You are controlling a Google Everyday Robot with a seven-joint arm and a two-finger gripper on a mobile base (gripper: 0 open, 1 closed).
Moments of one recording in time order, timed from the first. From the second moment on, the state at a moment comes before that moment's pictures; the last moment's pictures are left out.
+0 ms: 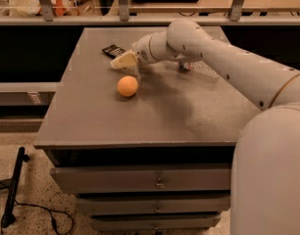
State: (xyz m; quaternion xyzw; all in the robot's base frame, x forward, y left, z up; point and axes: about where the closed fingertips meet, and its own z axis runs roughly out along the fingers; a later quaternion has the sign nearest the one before) arm 0.793 0.048 0.841 -0.39 0.75 0.20 0.49
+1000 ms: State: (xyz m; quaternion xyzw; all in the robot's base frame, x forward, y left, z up) arm 0.791 0.046 0.841 -0.40 0.75 0.20 0.49
